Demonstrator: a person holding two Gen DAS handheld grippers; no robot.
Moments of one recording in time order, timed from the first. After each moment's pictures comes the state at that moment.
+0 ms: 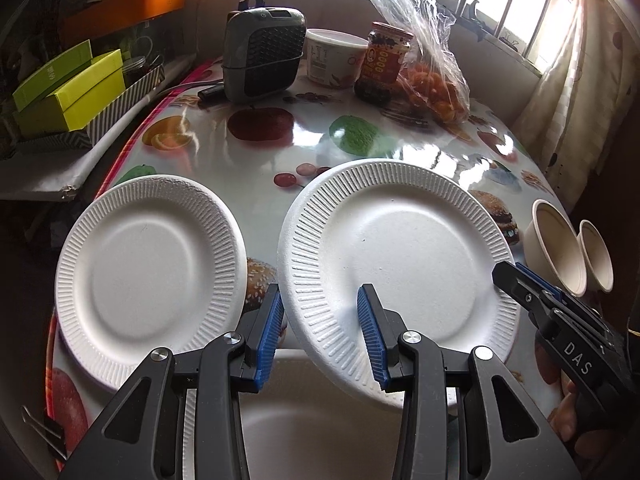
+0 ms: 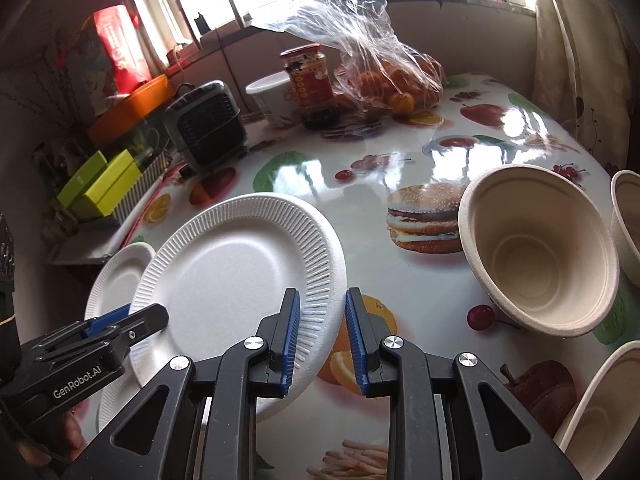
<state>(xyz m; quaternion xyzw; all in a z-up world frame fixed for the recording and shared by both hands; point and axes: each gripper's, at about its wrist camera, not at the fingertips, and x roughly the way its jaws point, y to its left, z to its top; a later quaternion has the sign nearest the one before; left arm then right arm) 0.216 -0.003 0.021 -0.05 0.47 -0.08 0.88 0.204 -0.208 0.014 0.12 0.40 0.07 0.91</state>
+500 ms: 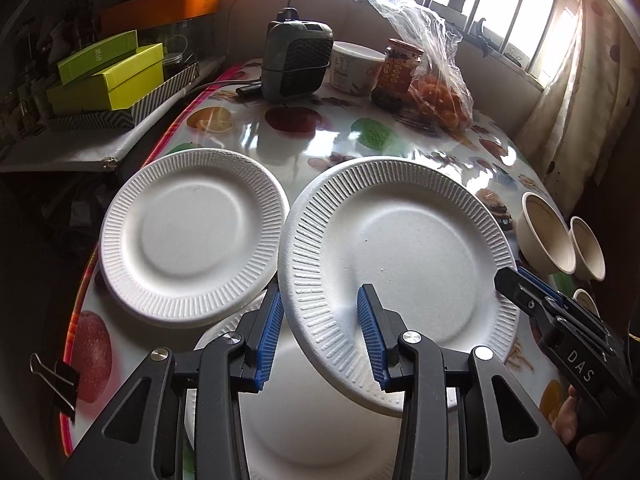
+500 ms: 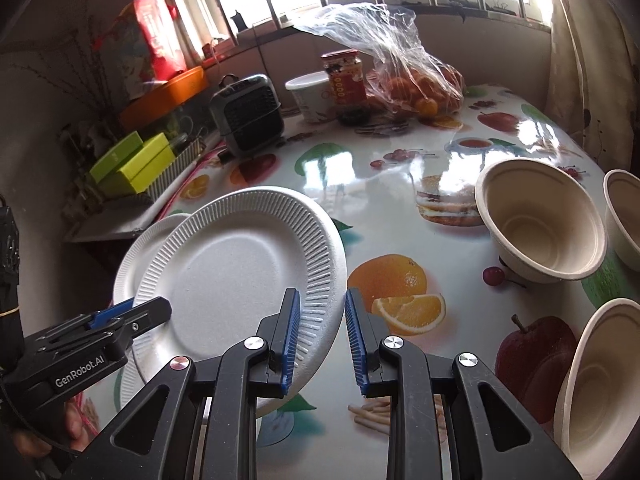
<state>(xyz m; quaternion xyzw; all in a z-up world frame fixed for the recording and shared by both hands) 0.160 0.024 0.029 -0.06 0.45 -0.06 0.89 0.157 -0.186 0.024 0.10 0.39 0.10 0.91</state>
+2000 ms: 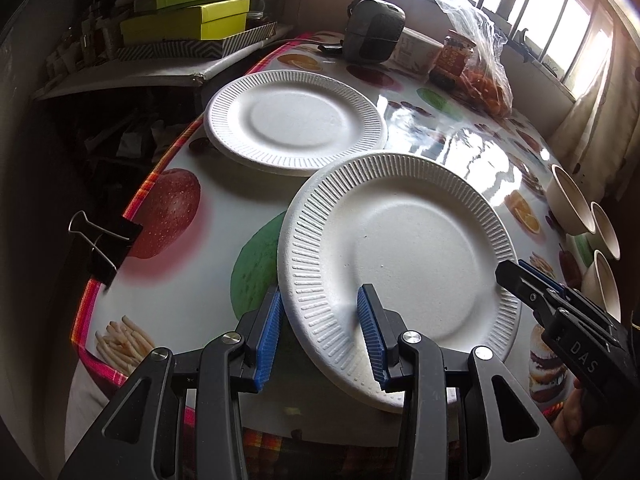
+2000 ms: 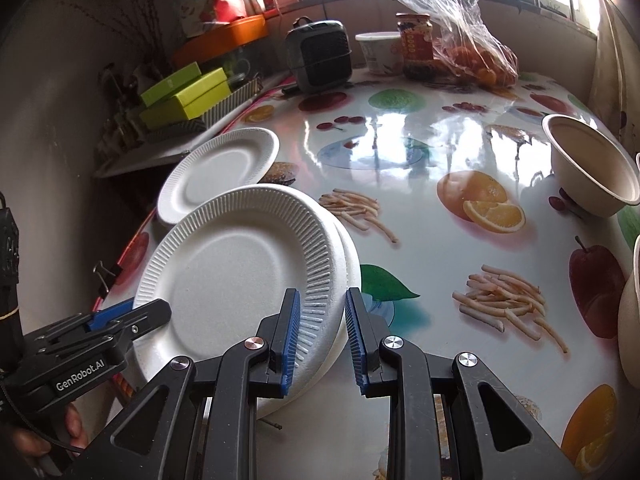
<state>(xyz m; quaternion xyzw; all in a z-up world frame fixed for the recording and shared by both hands) 0.070 0.076 -0.009 -0.10 0.47 0.01 0.88 0.101 -0.128 -0.007 0.05 0.43 0.17 0.89</state>
